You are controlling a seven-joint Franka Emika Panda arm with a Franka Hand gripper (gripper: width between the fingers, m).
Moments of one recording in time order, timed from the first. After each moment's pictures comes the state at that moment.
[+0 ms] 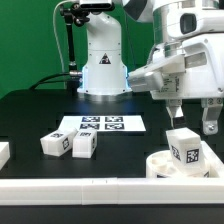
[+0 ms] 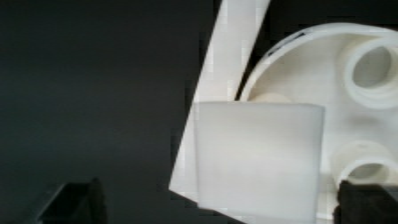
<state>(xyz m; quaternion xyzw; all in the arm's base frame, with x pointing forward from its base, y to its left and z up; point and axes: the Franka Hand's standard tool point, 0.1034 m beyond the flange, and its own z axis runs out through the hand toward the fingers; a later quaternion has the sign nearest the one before) 0.662 0.088 0.096 0.62 0.78 0.10 0.08</state>
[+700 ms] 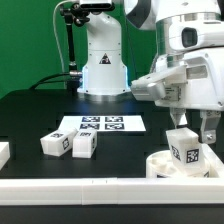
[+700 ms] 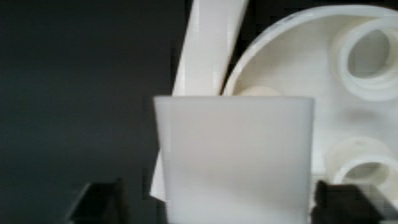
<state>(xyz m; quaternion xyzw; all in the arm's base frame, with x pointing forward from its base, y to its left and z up) 0.658 0.090 0.083 0.62 0.78 0.10 0.07</state>
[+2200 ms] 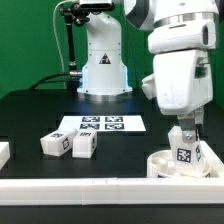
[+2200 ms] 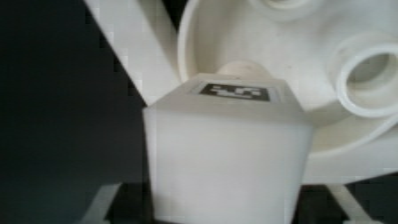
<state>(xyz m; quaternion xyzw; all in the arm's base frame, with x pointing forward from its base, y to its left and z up) 0.656 0.091 0.084 0.87 0.47 0.12 0.02</state>
